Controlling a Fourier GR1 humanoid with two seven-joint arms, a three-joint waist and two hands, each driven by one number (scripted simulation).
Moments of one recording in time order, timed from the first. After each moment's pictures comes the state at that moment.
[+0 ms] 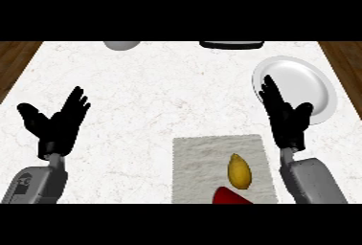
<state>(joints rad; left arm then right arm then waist) -0.20 0.27 0.01 -1.33 0.28 0.14 0.17 -0.27 -0.20 0.16 -1.38 -0.16 -0.25 0.10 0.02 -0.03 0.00</state>
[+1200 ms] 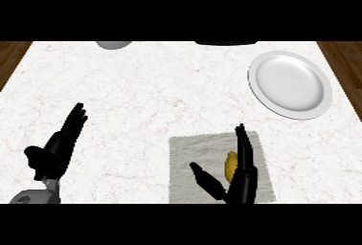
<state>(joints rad) -0.05 0.30 -0.04 -1.33 0.12 0.03 -0.14 0.03 -0.02 0.61 -1.45 0.63 -1.09 0.15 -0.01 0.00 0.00</state>
